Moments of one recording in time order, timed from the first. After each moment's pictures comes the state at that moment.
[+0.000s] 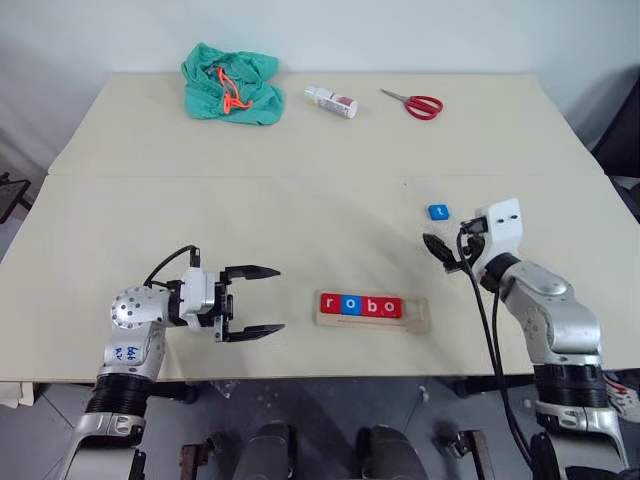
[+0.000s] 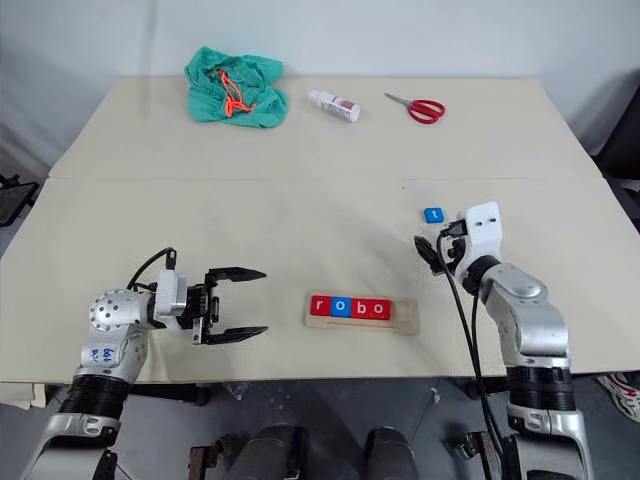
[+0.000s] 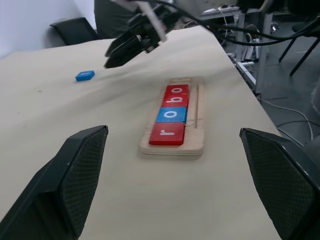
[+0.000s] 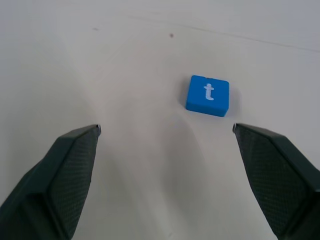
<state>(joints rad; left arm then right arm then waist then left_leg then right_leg) -0.33 0.53 0.04 0.25 -0.45 -0.30 -1.37 -0.50 -0.46 -0.15 0.12 0.25 0.52 0.39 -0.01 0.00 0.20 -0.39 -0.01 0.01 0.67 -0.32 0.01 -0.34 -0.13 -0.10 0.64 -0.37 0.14</state>
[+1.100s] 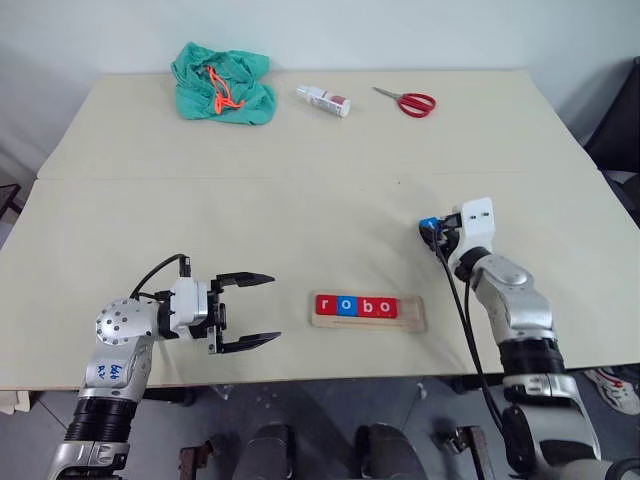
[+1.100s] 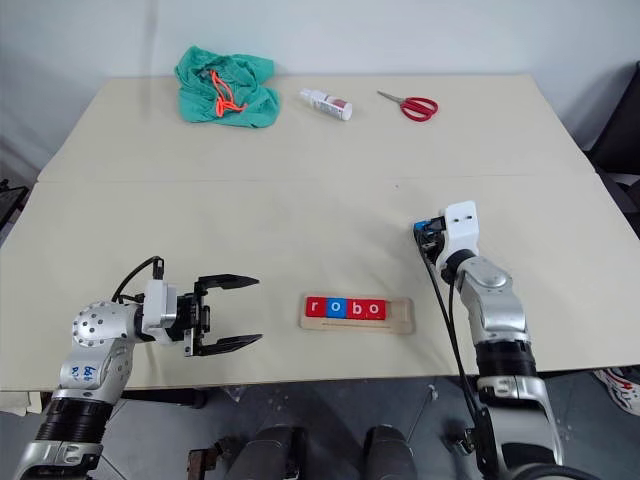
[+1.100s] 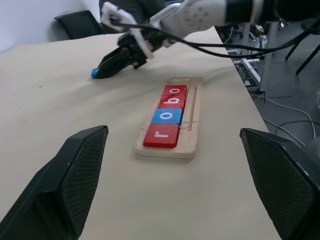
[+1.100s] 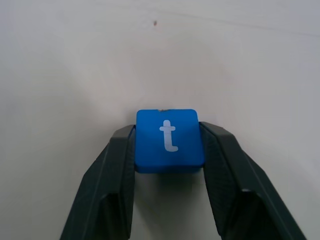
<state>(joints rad) -0.24 0.56 0.07 0.10 -0.46 -0.23 -1.31 -0.46 -0.38 -0.14 0.11 0.22 0.45 0.36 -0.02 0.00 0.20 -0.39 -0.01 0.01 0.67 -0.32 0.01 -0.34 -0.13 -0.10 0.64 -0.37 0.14</state>
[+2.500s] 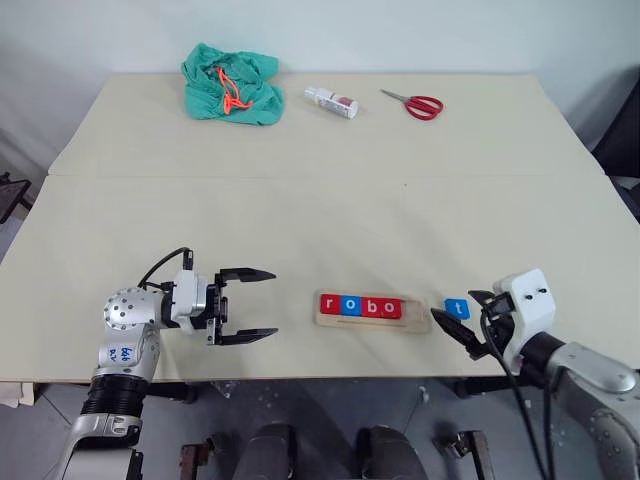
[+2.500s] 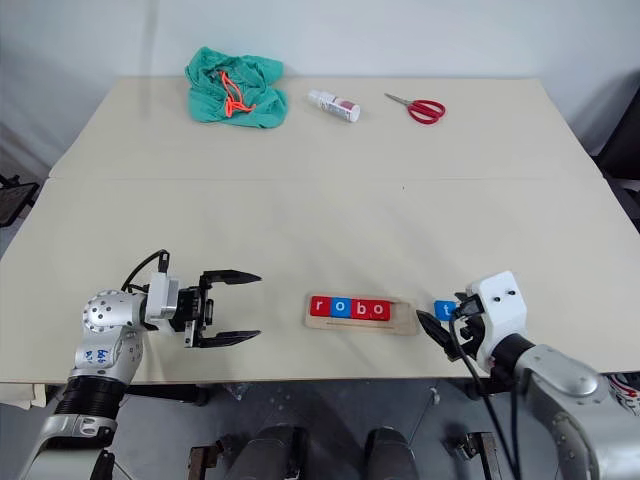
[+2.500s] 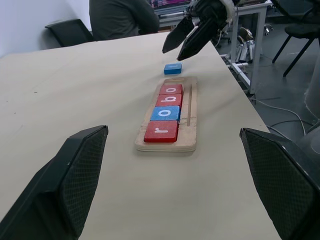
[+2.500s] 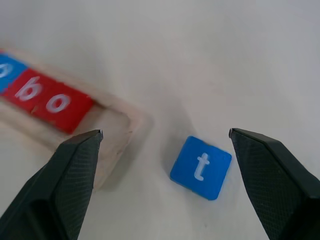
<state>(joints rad) -0.35 0.53 0.06 0.30 -0.47 -0.31 -1.43 0.11 -0.67 -0.34 -0.66 0.53 0.89 0.58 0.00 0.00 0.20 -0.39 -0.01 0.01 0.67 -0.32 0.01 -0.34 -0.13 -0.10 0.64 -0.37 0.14</state>
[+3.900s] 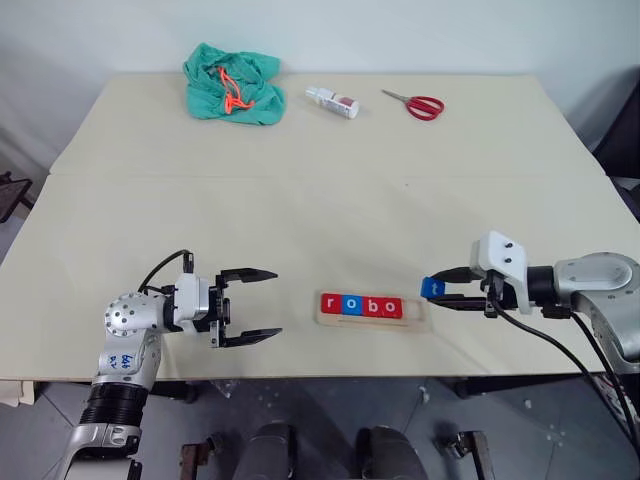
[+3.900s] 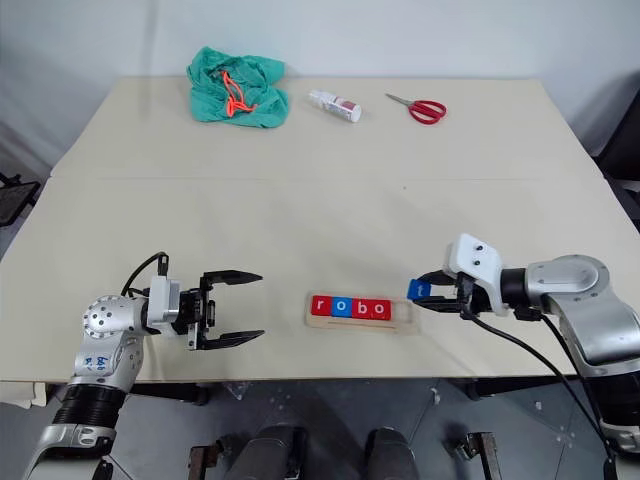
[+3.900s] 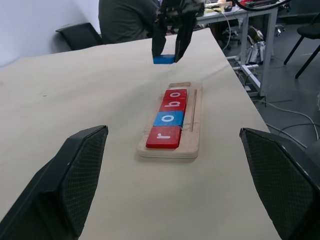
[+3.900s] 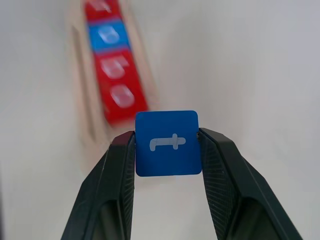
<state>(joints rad) -0.31 0.52 0.06 0.24 -0.46 -0.31 -1.37 -0.35 -0.95 0.03 -0.22 0.35 0.51 1.18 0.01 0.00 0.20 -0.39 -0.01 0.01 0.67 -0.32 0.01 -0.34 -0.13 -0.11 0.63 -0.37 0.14</state>
